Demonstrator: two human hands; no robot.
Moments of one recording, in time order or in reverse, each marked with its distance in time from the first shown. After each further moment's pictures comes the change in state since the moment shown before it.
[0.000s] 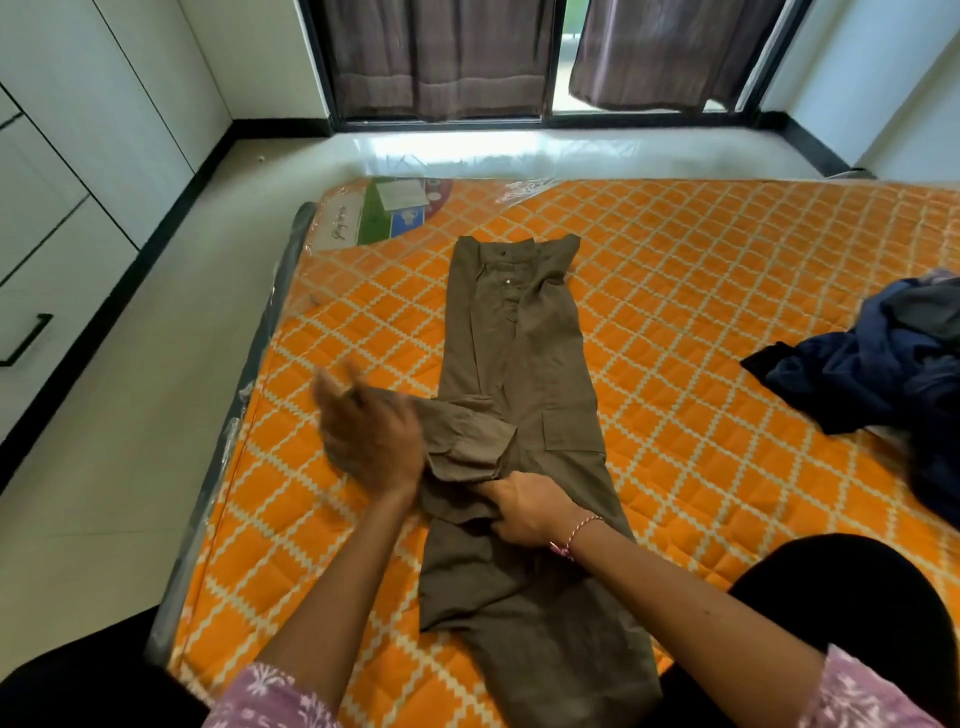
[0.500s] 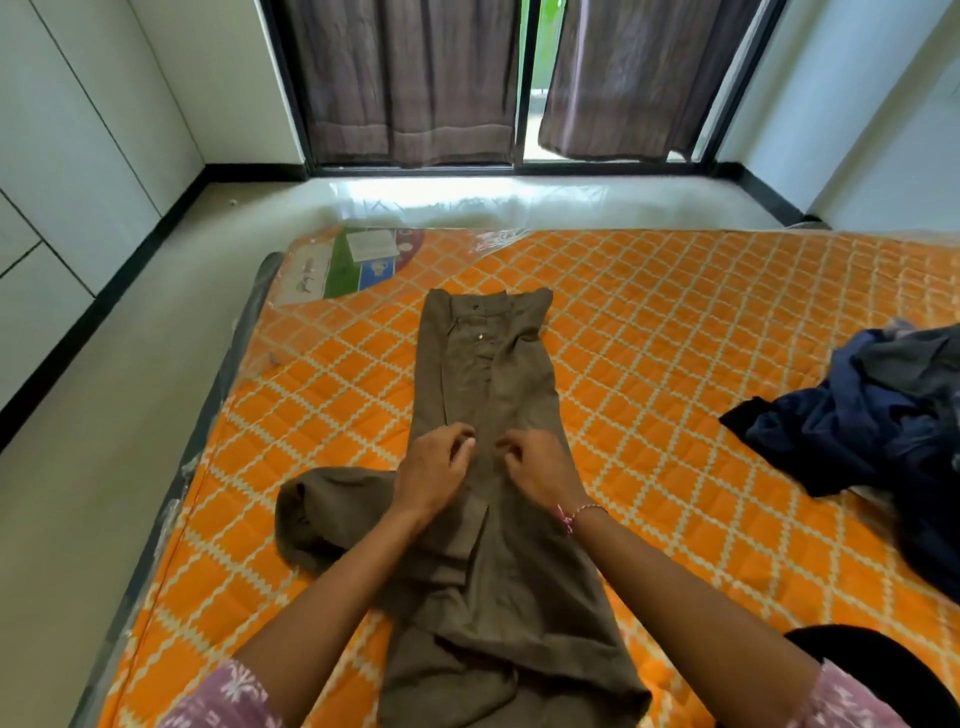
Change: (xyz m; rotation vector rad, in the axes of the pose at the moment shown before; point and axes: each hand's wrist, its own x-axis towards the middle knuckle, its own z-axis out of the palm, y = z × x) left_hand 0.028 0.063 0.053 -0.168 -0.526 0.465; right_hand 0.057 0.082 -0.057 0.364 0.514 0.266
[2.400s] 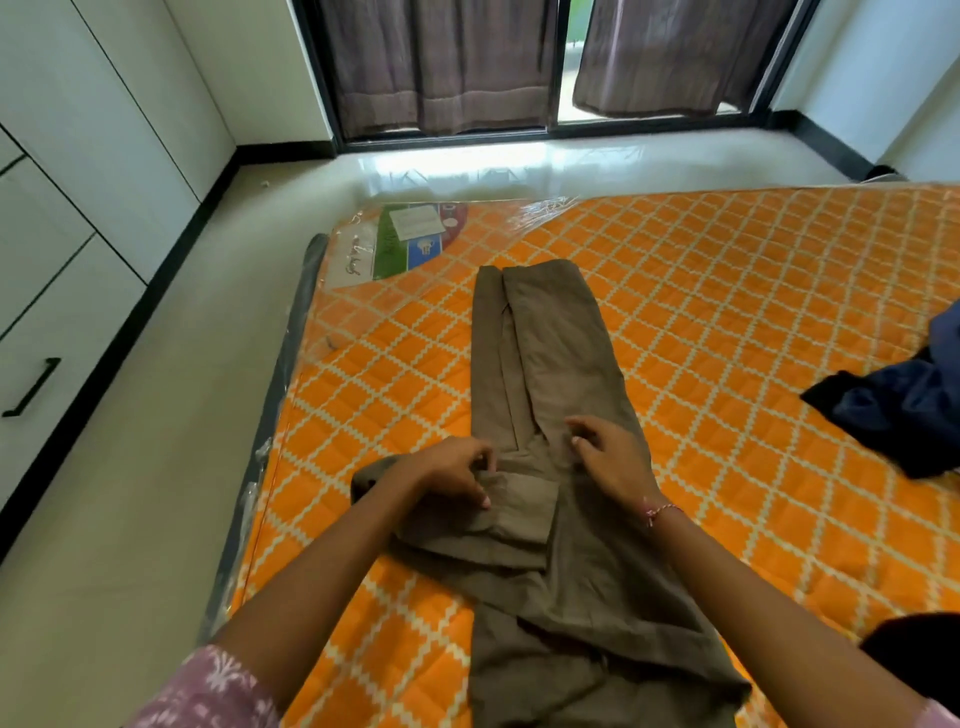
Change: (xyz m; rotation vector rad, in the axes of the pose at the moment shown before) left_hand 0.017 -0.051 -0.058 0.224 -0.851 0.031; right_hand 0.003 0.016 0.035 0.332 0.079 0.172
